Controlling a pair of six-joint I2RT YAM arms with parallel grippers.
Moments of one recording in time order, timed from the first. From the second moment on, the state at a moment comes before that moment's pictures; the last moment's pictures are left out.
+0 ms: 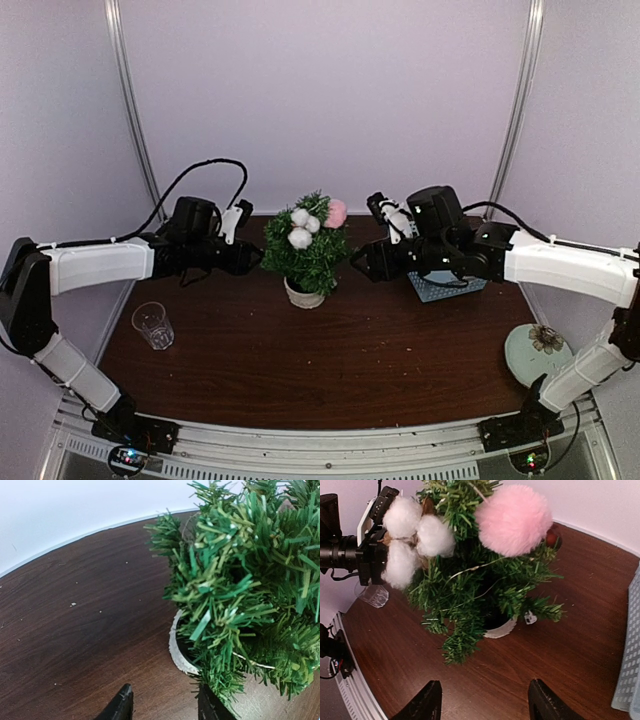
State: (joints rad) left arm -0.51 1.51 0.98 -0.04 0.20 -0.08; right arm 0.82 1.43 1.17 -0.30 -0.02 0.28
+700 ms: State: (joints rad) left arm -0.53 1.49 0.97 -0.04 0.20 -0.08; right arm 0.87 1.64 1.10 -0.05 -0.06 0.46
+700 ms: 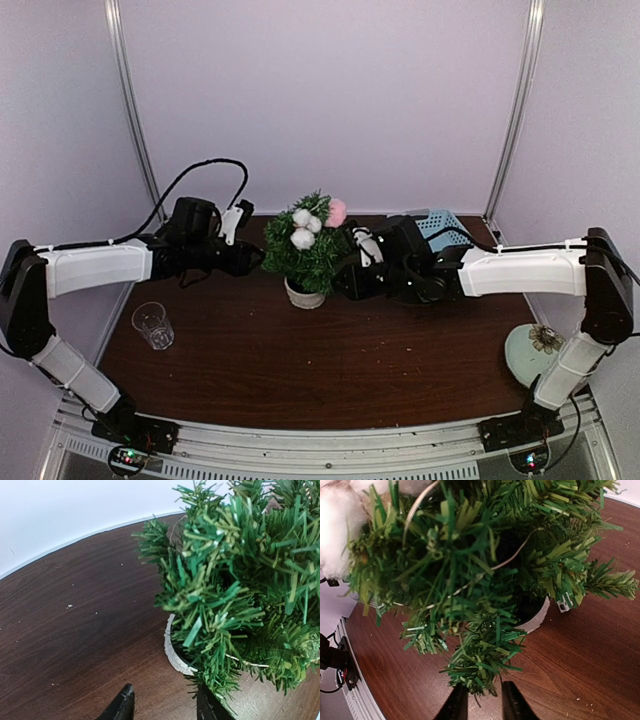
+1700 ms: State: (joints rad) left arm -0.53 1.43 0.95 -0.08 0.15 -0.08; right arm 0.65 1.70 1.17 -0.05 -0.11 0.36
